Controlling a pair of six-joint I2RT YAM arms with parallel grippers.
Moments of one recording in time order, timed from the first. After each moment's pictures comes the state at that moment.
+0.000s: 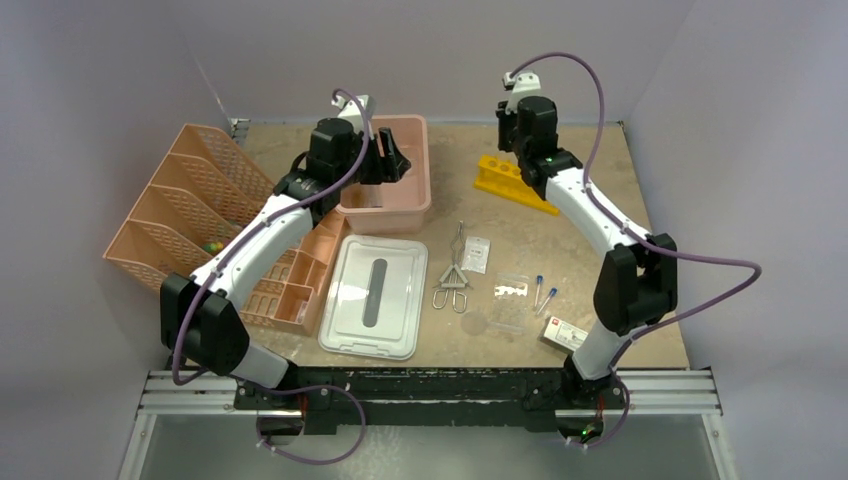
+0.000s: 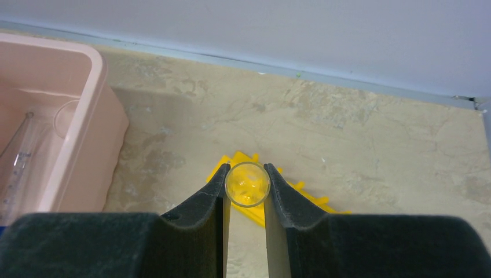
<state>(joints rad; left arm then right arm) -0.44 1.49 1.33 -0.22 0.12 -0.44 0.32 1.70 1.47 -0.08 0.21 -0.01</state>
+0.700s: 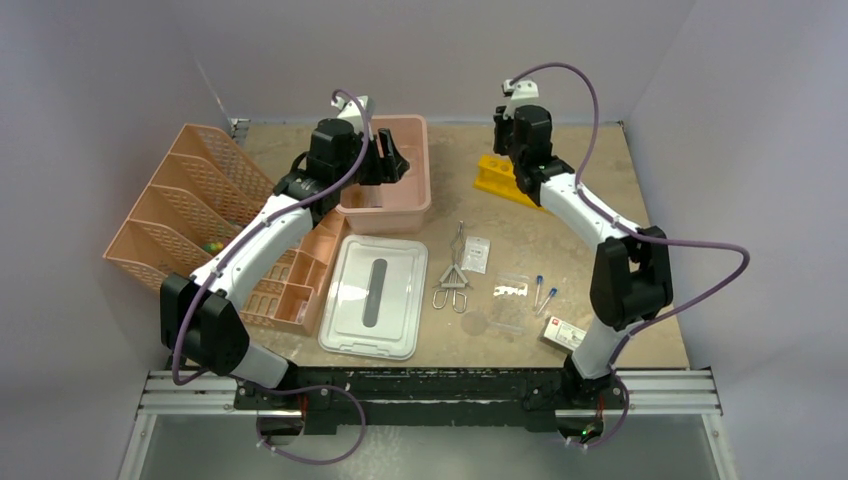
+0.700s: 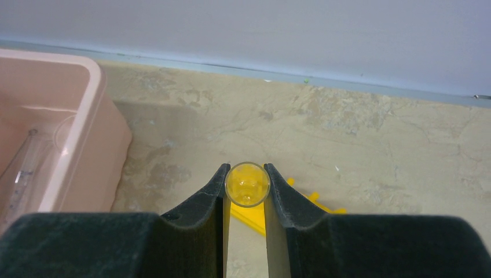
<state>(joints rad) -0.44 1.49 1.33 -0.23 0.10 -0.44 0.32 1.74 1.39 0.09 0.20 0.04</state>
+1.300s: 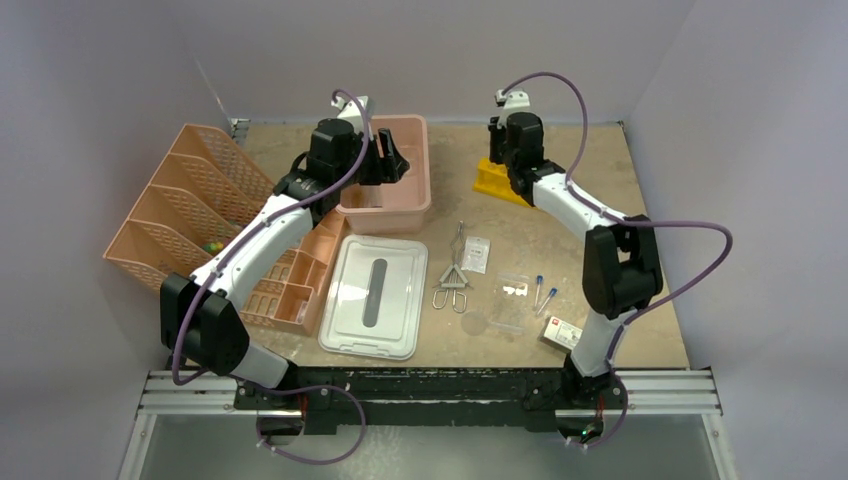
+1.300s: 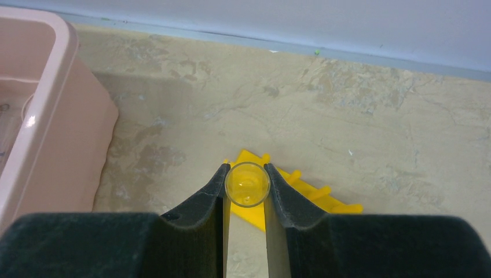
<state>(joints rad) -0.44 1.49 1.33 -0.23 0.10 -0.44 0.32 1.82 1.38 0.09 0.21 0.04</state>
